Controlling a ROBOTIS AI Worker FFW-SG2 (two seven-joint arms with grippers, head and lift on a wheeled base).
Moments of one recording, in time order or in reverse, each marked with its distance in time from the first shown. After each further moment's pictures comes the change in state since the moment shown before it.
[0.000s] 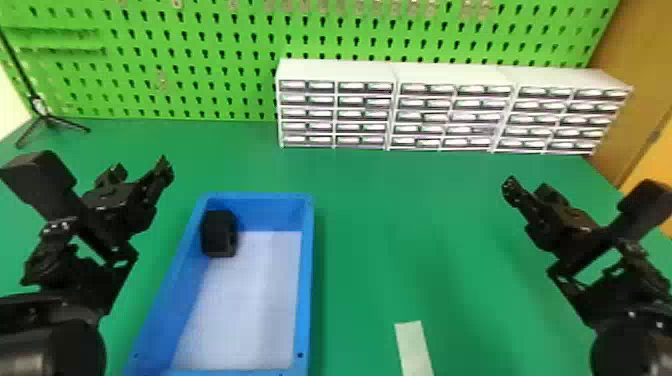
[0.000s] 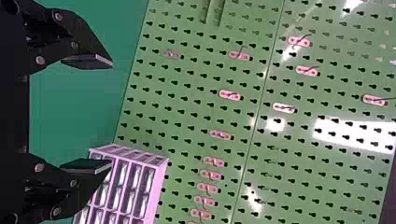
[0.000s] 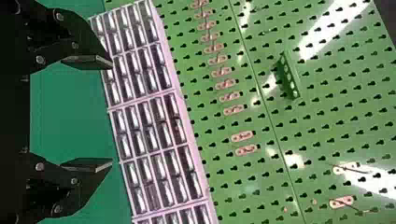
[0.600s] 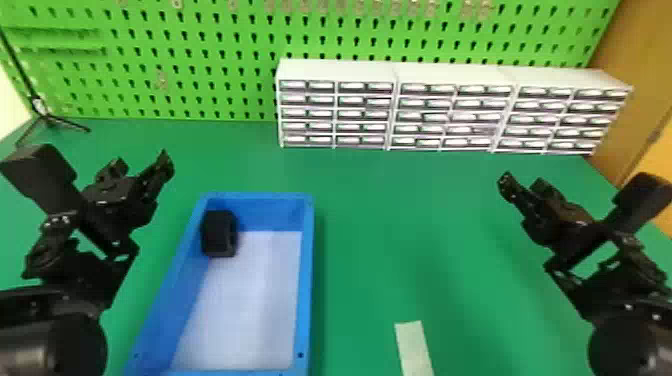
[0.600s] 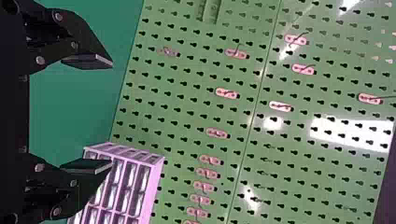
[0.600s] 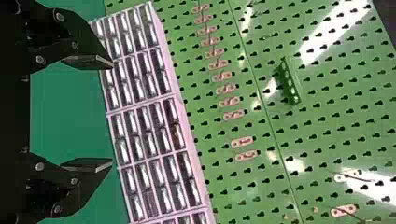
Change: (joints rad) left arm -0.018 0.000 -0.002 0.006 0.003 0.000 -0.005; right arm -0.017 -0.007 0.013 0.000 0.003 0.013 0.000
